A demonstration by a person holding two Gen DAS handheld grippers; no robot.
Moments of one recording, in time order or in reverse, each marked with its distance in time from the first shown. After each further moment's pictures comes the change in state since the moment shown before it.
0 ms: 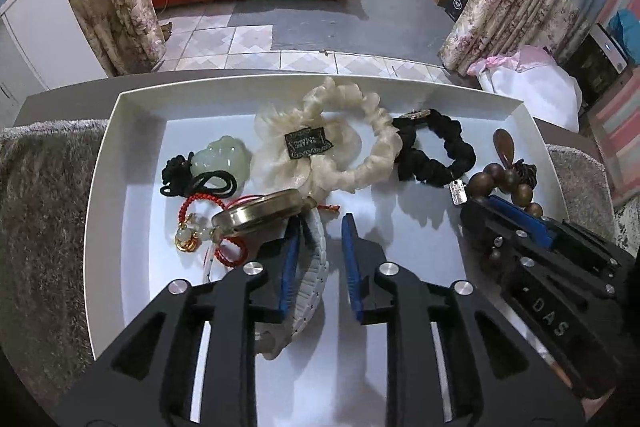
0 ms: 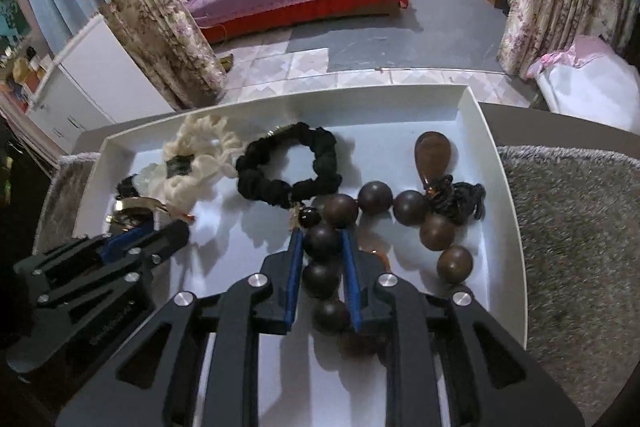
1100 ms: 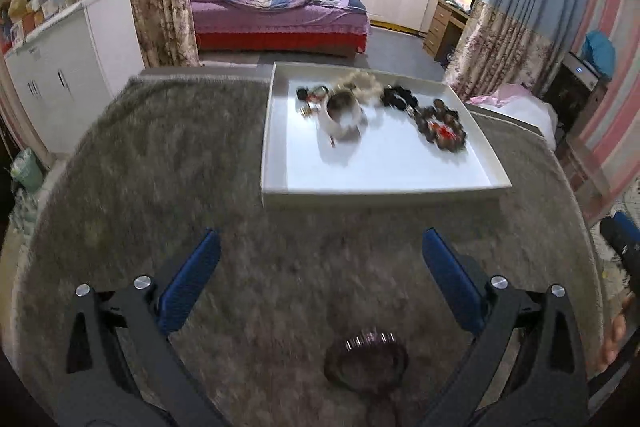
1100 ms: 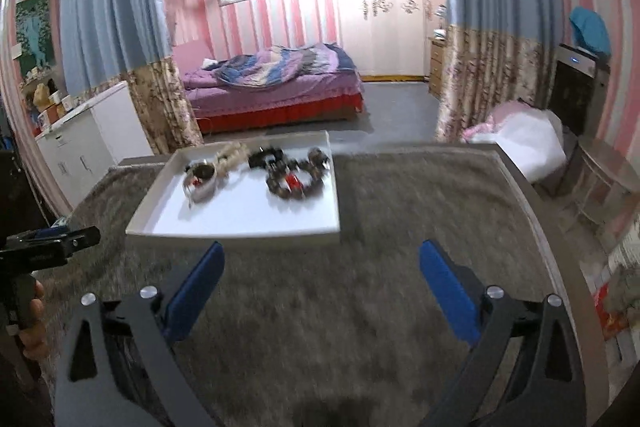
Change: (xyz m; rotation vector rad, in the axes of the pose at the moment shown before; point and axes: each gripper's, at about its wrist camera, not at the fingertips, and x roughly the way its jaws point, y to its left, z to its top) left arm -0.207 0.040 -0.206 -0.029 -0.246 0.001; right arm -0.259 -0.028 -0.213 0.012 -0.431 -0.145
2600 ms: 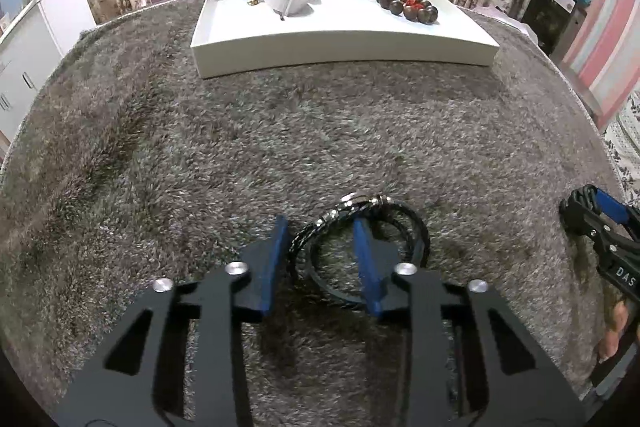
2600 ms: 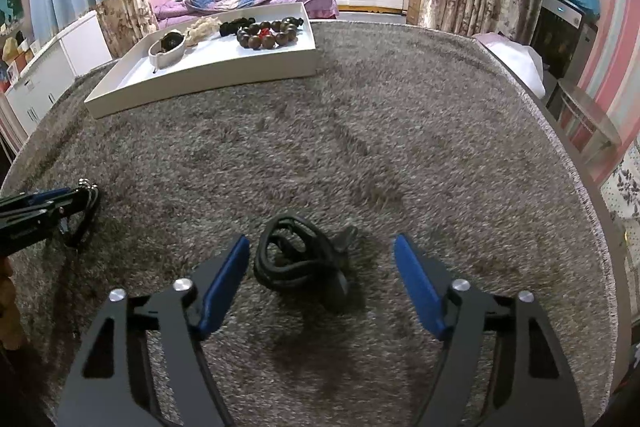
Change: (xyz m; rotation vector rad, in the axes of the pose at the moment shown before) left arm 0.051 -0.023 -0.090 0.169 0.168 -0.025; right arm 0.028 -0.001 -0.113 -0.018 0.263 -0.100
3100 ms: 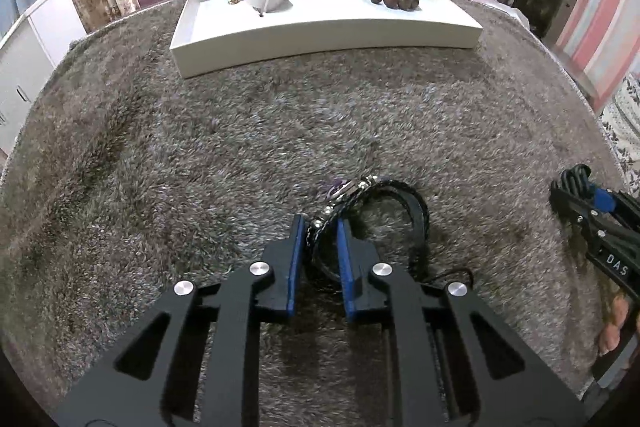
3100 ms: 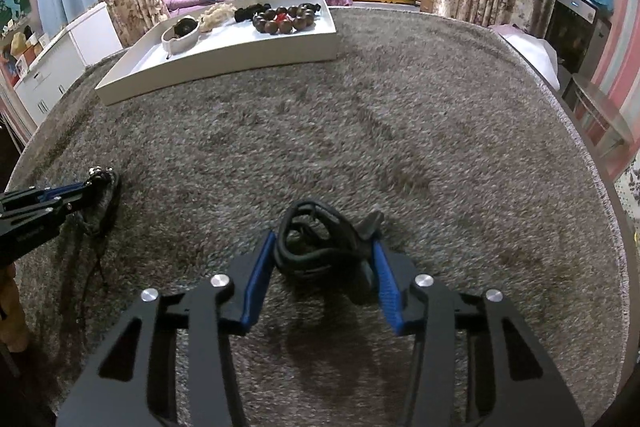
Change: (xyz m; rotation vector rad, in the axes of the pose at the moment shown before) left arm 0.000 -0.018 -0.005 0.055 0.021 -0.001; right arm 0.005 0.008 -0.004 -0.008 0.032 0.047
